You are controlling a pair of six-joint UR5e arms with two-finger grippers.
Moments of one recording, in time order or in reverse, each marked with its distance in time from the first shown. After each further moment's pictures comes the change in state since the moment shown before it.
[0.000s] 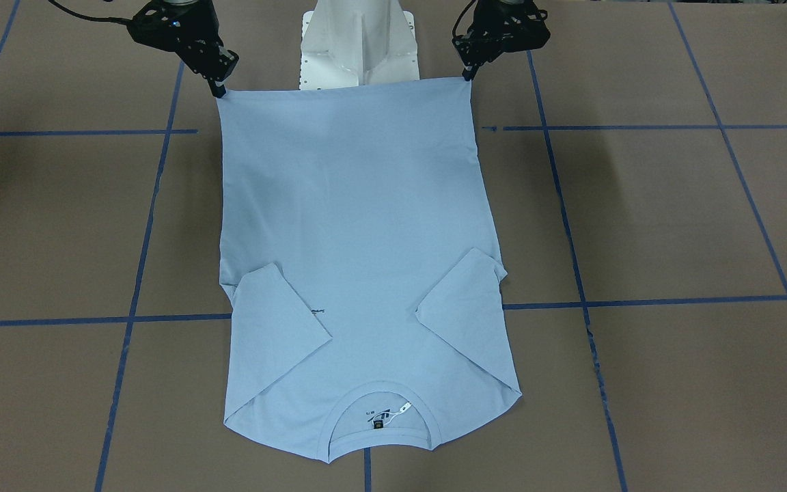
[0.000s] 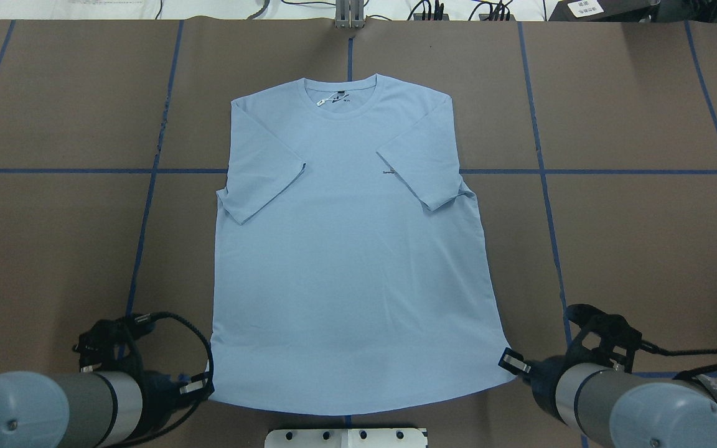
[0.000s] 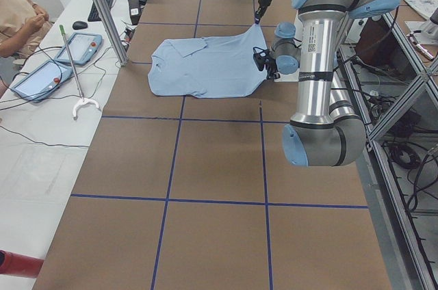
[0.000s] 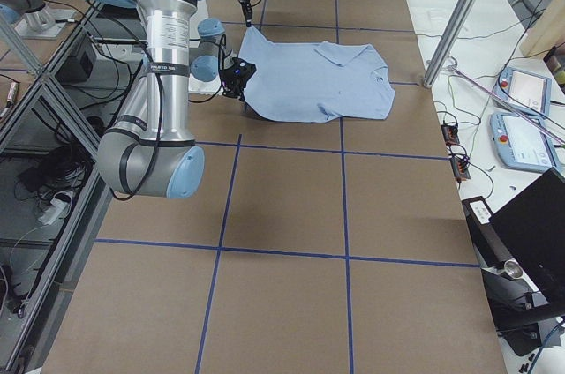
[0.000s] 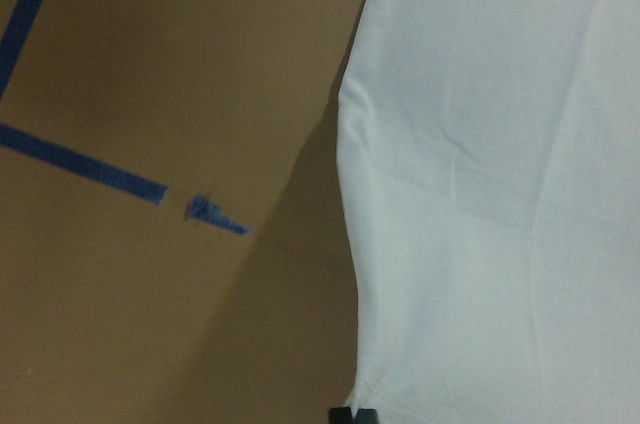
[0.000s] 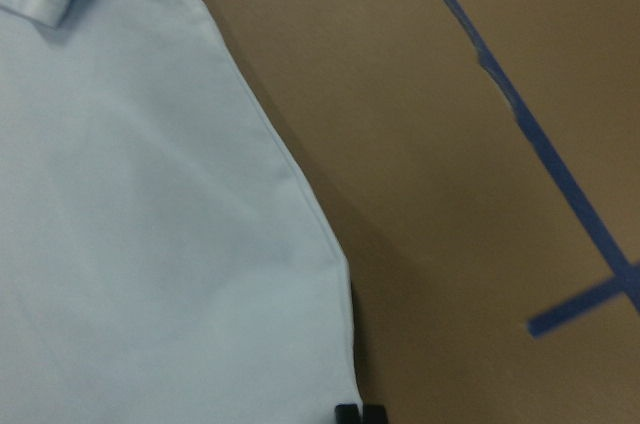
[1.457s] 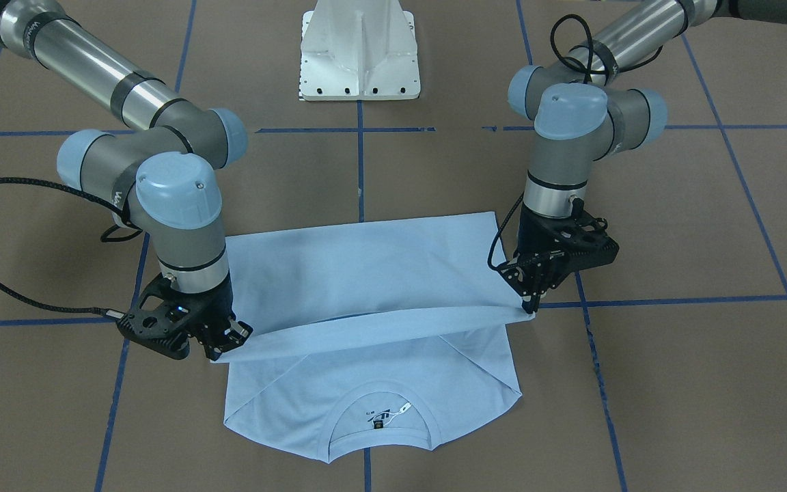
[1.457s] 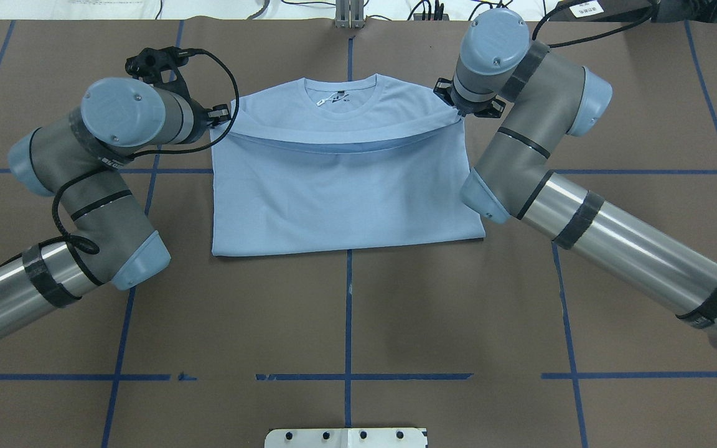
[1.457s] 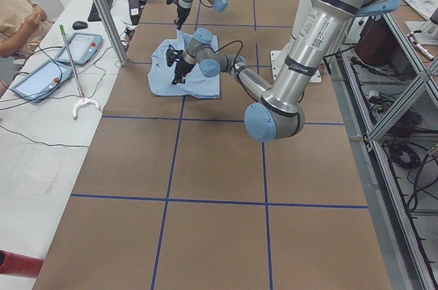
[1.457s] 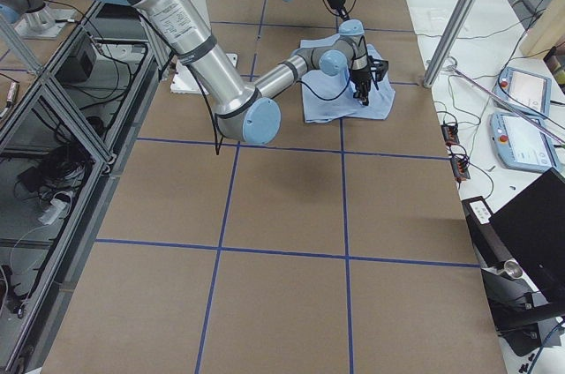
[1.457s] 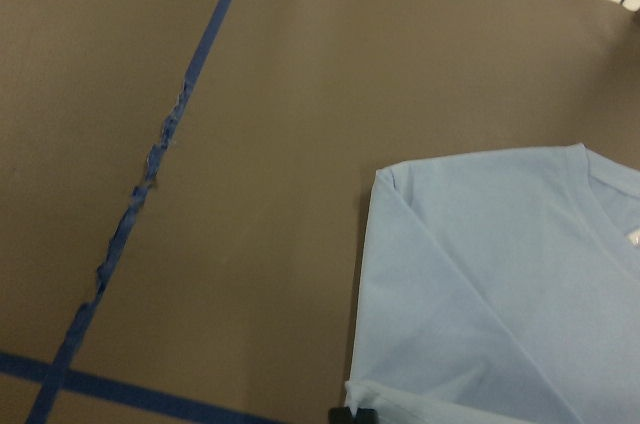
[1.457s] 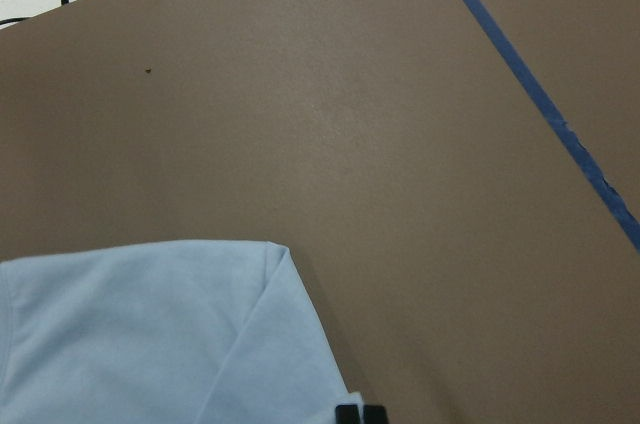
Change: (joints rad) left arm -0.575 -0.468 0.749 -0.219 0.018 0.452; right arm 0.675 0.763 -1.045 0.148 0.320 -0.548
